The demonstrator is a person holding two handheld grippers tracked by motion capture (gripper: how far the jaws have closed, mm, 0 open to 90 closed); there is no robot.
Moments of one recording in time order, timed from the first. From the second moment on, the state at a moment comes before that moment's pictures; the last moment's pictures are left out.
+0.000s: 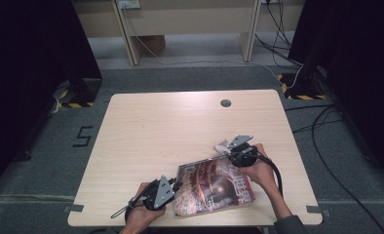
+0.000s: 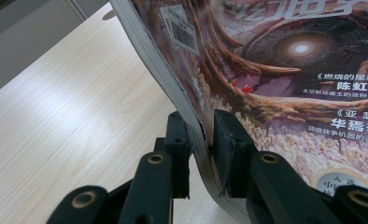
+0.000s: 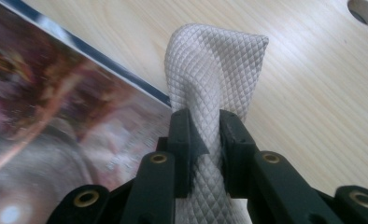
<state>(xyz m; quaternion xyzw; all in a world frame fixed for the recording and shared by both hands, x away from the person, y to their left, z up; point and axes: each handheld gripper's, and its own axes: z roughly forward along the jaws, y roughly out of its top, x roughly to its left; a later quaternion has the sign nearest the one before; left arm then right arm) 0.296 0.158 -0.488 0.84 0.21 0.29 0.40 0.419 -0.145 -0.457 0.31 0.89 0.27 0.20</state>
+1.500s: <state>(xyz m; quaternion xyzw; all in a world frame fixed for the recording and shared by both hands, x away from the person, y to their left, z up) 0.295 0.158 -0.488 0.84 0.21 0.29 0.40 0.429 -0.161 -0.465 0.33 0.88 0.28 0.18</state>
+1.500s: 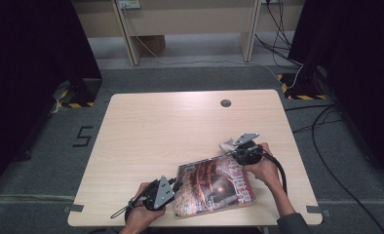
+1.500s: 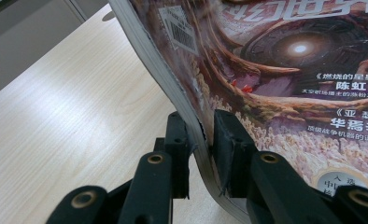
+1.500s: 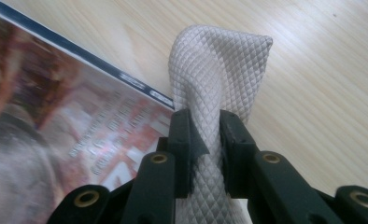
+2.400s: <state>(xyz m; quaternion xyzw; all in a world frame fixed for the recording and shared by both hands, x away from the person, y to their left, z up) 0.294 0.158 -0.487 0.84 0.21 0.30 0.40 0.441 -0.178 -0.473 0.35 0.88 0.26 0.18</state>
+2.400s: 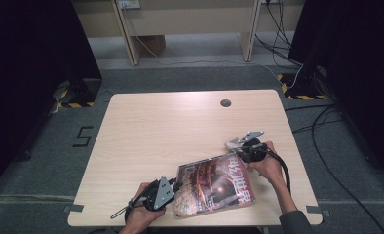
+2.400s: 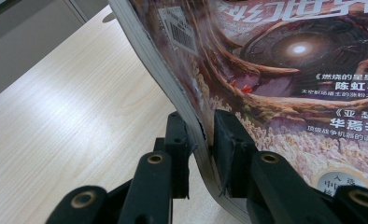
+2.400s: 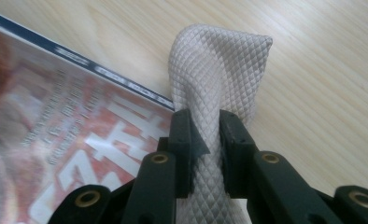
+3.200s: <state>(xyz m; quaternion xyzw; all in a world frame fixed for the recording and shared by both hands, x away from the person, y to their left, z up) 0.294 0.158 -0.487 0.84 0.21 0.30 0.40 0.443 -0.184 -0.474 0.35 0.88 0.25 0.19</state>
